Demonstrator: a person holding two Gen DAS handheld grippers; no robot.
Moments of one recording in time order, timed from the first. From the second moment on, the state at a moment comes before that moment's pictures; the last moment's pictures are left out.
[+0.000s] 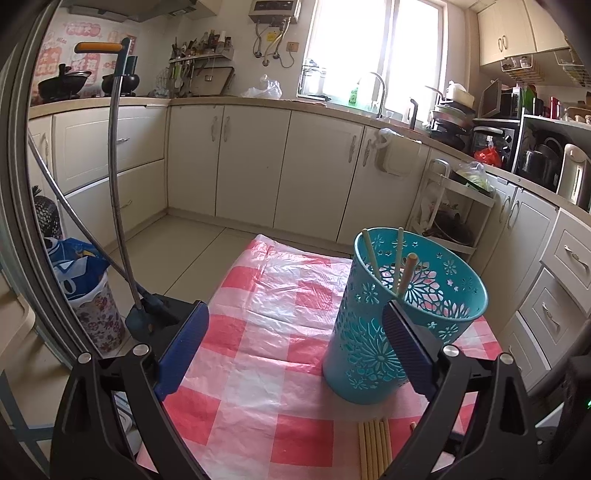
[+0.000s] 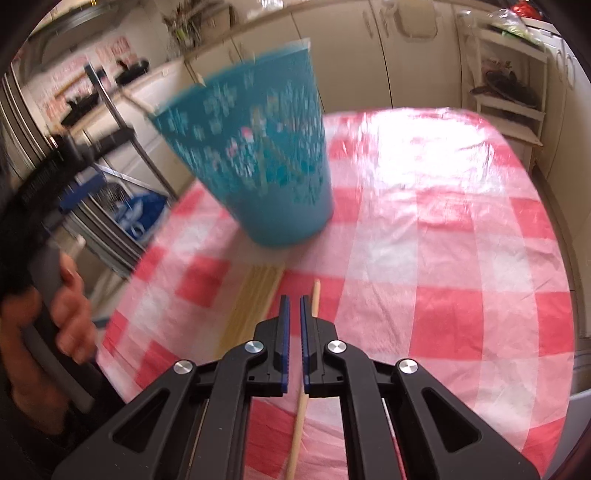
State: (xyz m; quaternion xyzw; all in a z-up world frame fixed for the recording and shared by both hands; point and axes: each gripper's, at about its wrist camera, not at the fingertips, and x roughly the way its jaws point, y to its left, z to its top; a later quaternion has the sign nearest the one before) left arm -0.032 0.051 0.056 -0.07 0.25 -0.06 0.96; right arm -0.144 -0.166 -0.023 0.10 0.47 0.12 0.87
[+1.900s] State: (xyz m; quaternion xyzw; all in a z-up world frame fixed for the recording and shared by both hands) left arm -0.037 0.071 0.054 -0.09 0.27 -0.05 0.96; right arm -0.171 -0.143 0.045 0.10 0.31 0.05 0.95
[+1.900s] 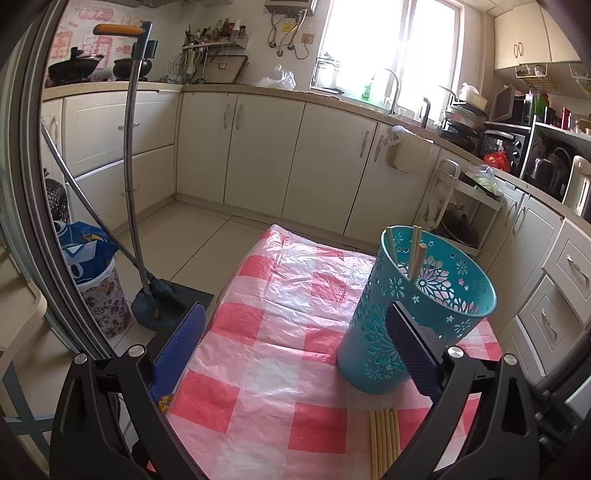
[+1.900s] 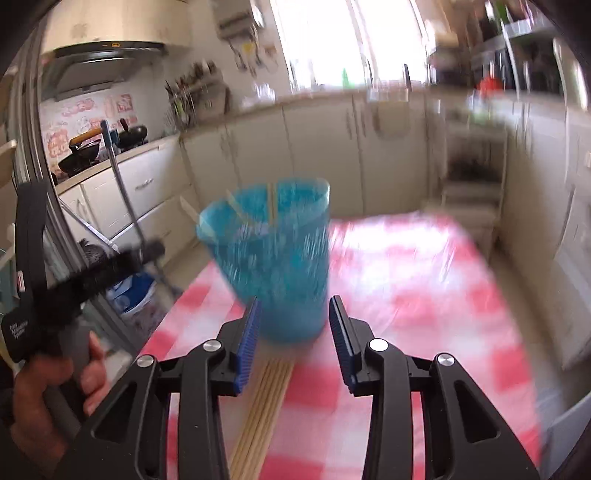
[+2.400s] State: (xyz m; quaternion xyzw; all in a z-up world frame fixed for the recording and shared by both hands) left arm -0.036 0.056 0.051 -0.06 0.27 -0.05 0.96; right arm -0.152 -0.141 0.006 0.08 0.39 0.06 0.92
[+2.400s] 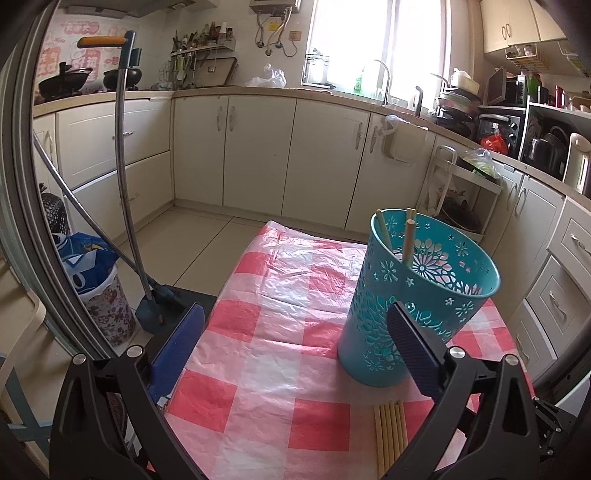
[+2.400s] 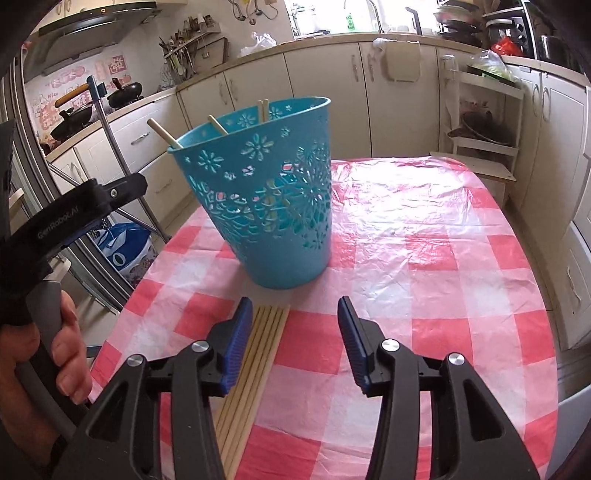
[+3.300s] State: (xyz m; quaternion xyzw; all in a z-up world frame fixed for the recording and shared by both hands) left arm -0.027 0.057 0.032 -0.03 0.31 -0.04 0.95; right arm -0.147 -0.117 -0.027 0.02 0.45 0.06 0.89
